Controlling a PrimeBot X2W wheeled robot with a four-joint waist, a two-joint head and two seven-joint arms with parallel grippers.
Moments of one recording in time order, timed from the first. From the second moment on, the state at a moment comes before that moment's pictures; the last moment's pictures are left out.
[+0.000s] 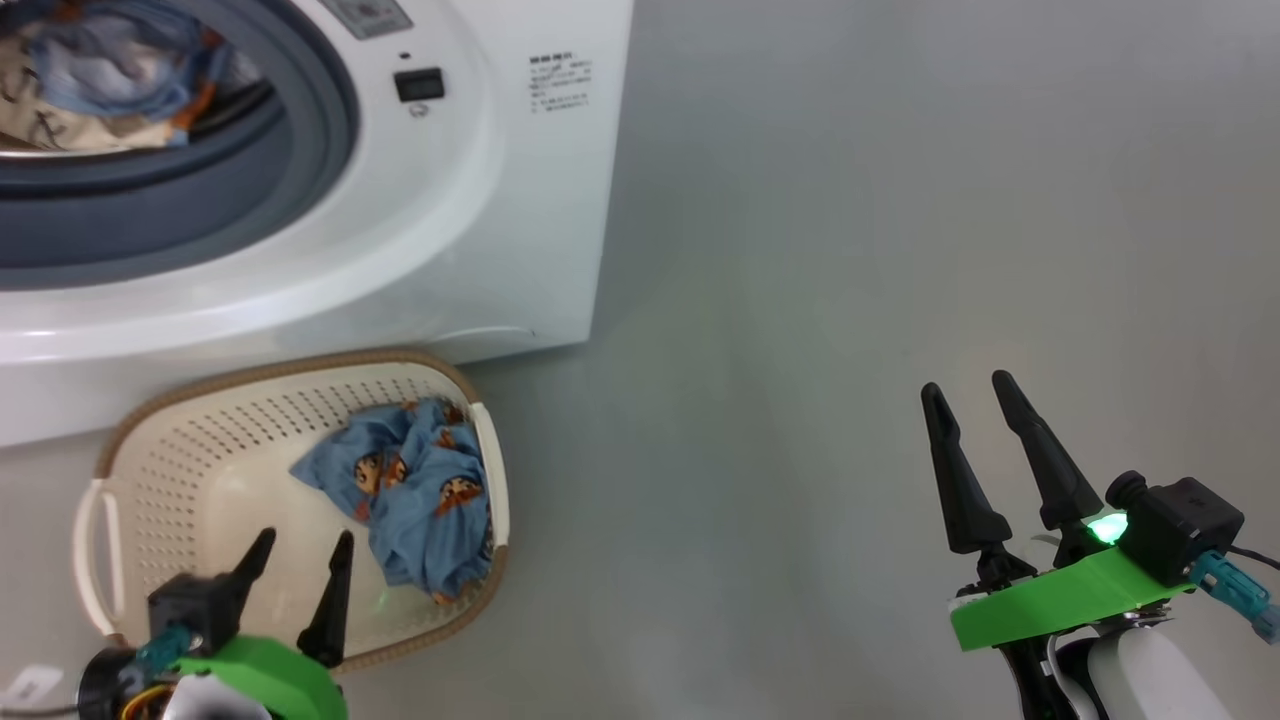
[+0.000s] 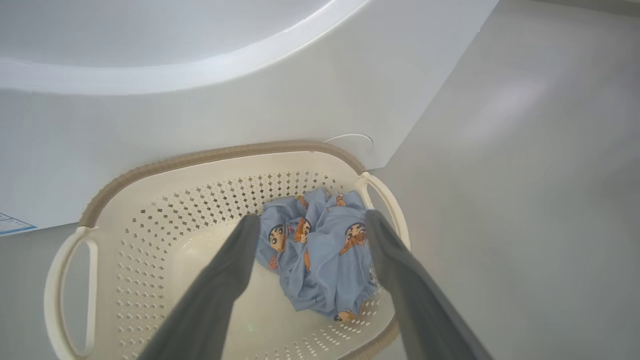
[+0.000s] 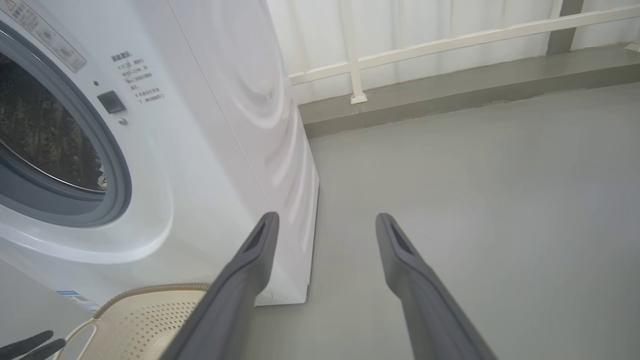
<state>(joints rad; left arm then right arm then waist) -0.32 0.22 -0.14 0.74 -0.28 -0.13 -0.26 -0.14 -0.13 0.17 0.11 0.43 0.12 -0.25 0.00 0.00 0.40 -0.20</state>
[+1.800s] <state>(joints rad) -0.91 0.45 -0.82 1.14 -0.75 -0.13 -0.18 -0.33 -0.05 0.26 0.03 0.40 0.12 -0.25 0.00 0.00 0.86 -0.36</state>
